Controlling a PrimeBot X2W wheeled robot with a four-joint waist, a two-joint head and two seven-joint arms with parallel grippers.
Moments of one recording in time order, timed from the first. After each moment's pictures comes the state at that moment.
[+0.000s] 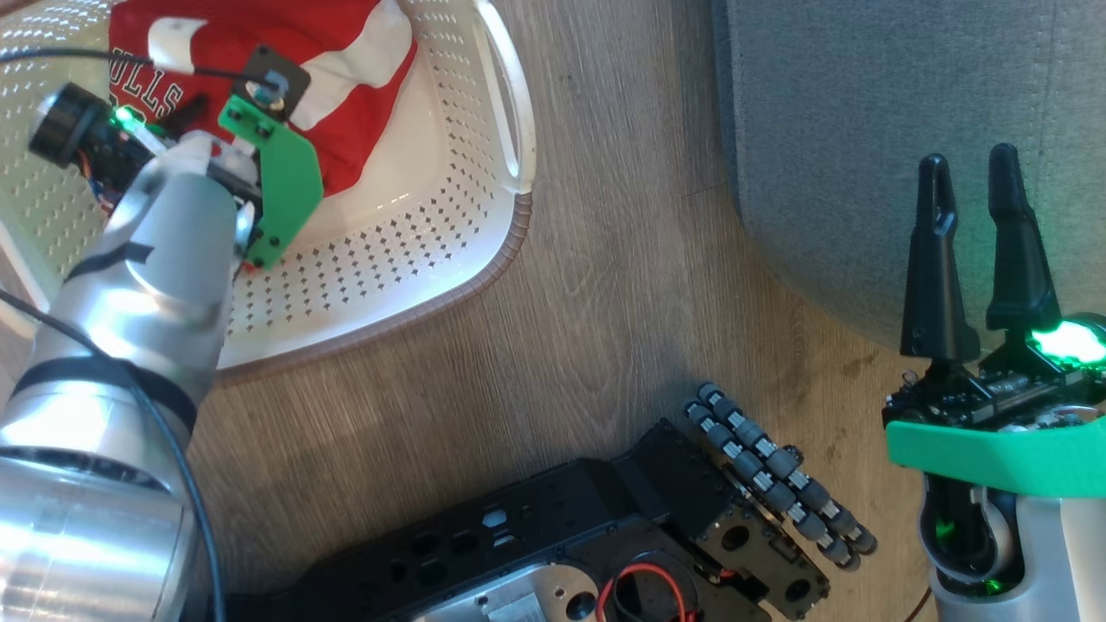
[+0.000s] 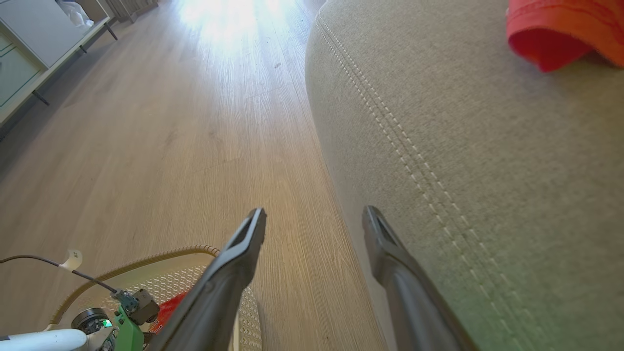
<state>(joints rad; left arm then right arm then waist) -1.14 0.13 -0.48 1.30 0.14 -0.03 0.06 -0.11 -0.04 0.06 -0.31 0.48 0.13 -0.26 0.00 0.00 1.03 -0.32</state>
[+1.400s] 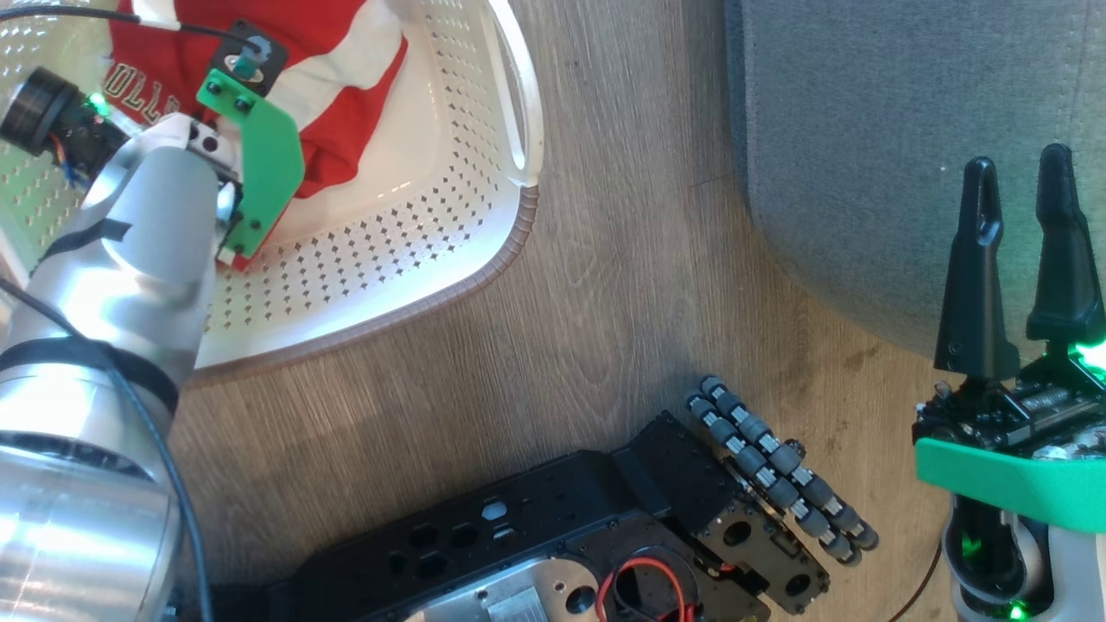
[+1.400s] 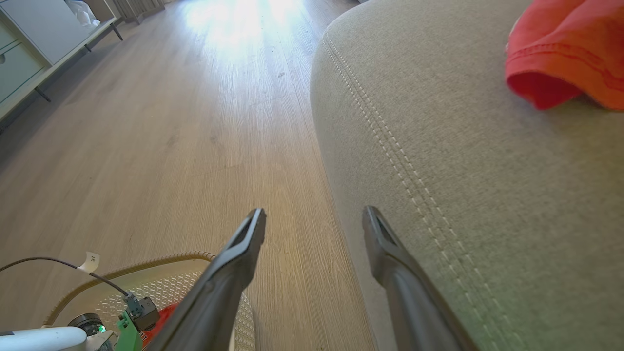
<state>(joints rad) -1.19 0.15 -0.53 1.30 0.08 -0.04 0.24 -0.07 -0.04 0.03 -0.41 0.46 0.13 -0.26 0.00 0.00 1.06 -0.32</state>
